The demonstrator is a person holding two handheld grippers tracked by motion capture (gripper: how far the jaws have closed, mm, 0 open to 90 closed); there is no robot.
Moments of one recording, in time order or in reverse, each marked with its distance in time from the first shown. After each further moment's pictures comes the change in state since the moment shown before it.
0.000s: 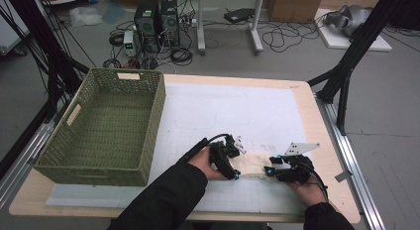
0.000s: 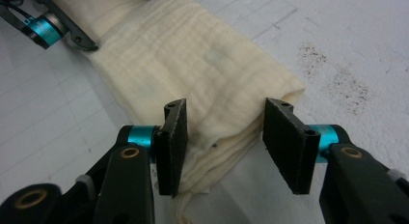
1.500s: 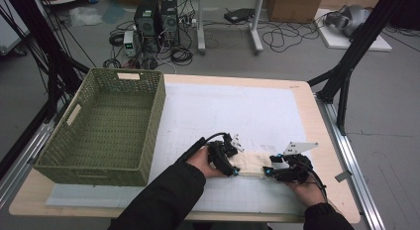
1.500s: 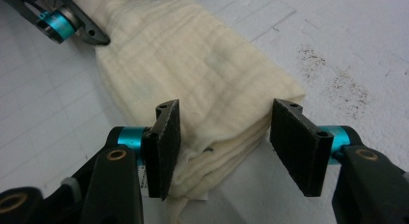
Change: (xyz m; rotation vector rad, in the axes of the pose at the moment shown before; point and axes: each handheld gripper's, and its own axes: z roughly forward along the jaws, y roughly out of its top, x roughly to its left) left arm 0.006 -0.005 -0.002 -0.036 0.016 -0.024; right arm 0.002 0.003 0.003 0.011 -0.013 0.007
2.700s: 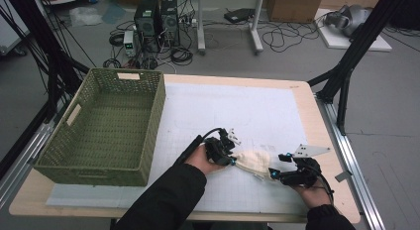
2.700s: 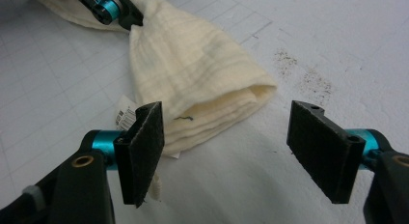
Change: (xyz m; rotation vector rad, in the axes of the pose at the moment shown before) left arm 0.011 -0.002 -0.003 -0.026 0.039 -0.097; right arm 0.003 -0.010 -0.021 -0.072 -0.045 0.019
